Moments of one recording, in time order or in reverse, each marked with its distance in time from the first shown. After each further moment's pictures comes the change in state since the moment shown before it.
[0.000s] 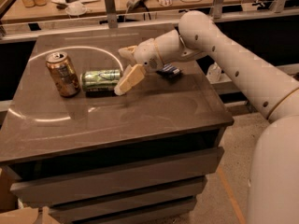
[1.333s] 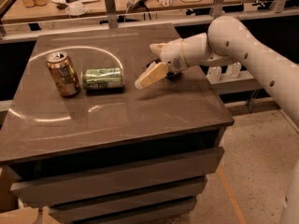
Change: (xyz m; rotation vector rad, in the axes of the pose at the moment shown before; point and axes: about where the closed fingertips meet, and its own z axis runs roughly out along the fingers) arm 0.034 -0.030 -0.073 0.262 0.012 0.081
